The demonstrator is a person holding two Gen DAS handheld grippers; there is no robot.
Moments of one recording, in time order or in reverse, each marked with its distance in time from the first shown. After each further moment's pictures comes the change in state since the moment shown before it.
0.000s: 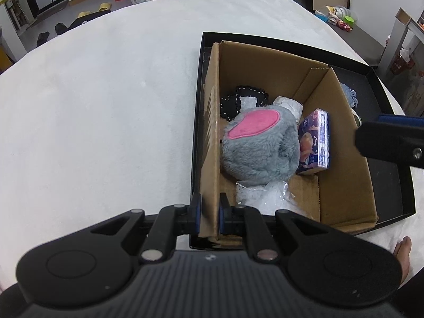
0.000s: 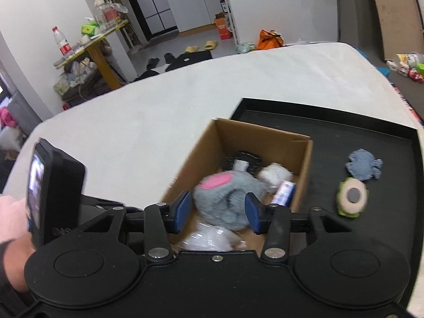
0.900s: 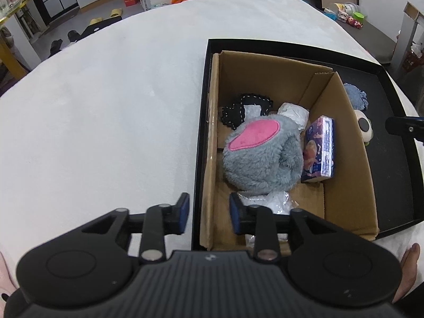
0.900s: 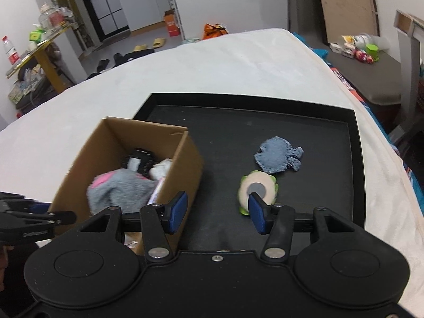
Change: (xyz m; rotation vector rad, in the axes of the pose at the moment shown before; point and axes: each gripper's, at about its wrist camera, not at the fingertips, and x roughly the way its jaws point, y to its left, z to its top) left arm -0.005 -0.021 0.008 0.016 -0.005 0.101; right arm 0.010 -0.109 -0.008 0.074 0.014 -0.175
